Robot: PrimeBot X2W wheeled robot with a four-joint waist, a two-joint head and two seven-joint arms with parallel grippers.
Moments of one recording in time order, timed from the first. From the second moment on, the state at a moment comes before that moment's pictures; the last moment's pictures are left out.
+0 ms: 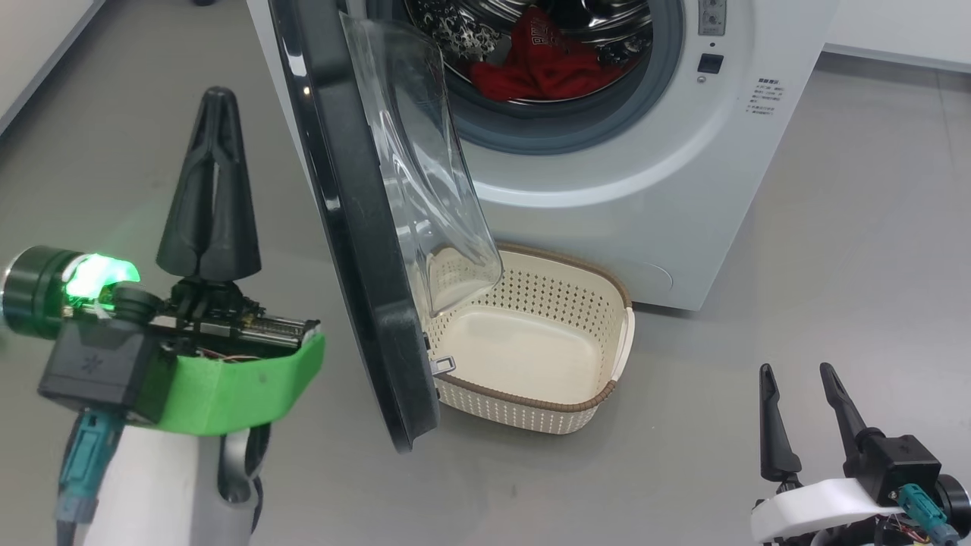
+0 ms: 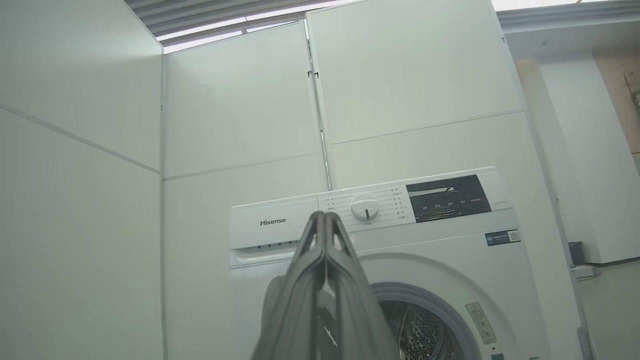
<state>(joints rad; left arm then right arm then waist) -0.32 0.03 -0.16 -0.23 -0.19 -0.02 -0.26 0.13 -0.09 0.11 0.08 0.26 -0.07 -0.26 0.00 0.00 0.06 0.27</state>
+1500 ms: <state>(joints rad) -0.07 0.08 -0.53 -0.02 -0.34 -0.05 -0.02 0.12 -0.06 0.09 0.11 0.26 -0.03 -0.26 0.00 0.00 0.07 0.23</state>
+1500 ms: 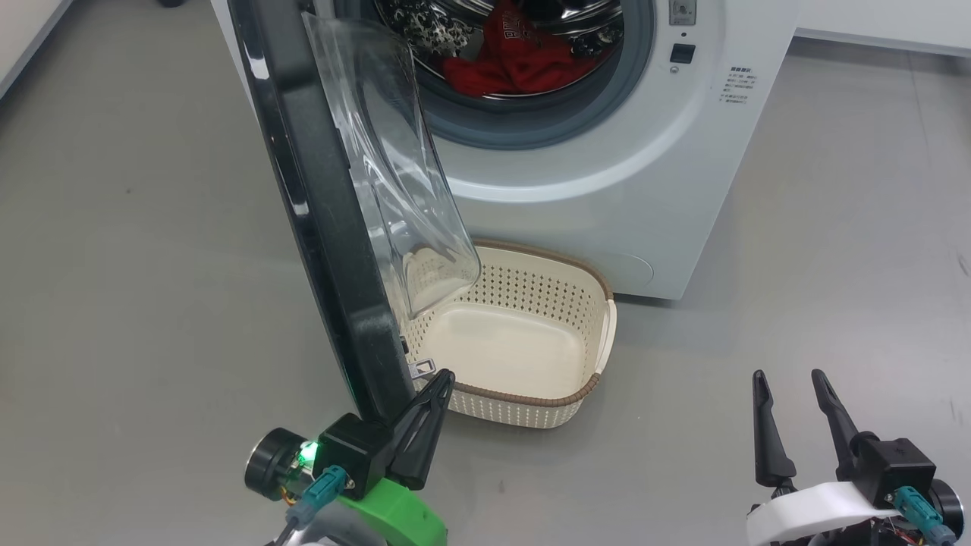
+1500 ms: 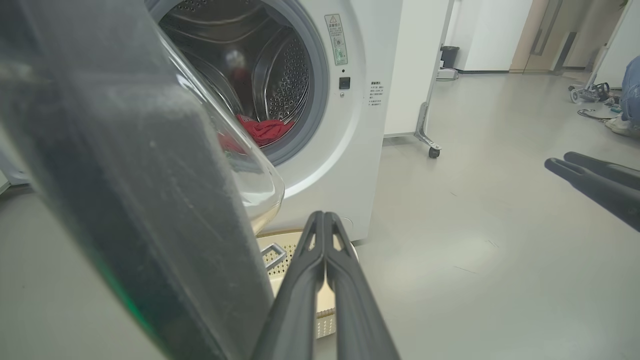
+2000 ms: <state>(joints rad) -0.08 0.07 -0.49 0.06 -0.34 -0.02 -0.03 0.12 -0.06 0.08 0.11 0.26 -0.03 -0.26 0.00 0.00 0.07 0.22</state>
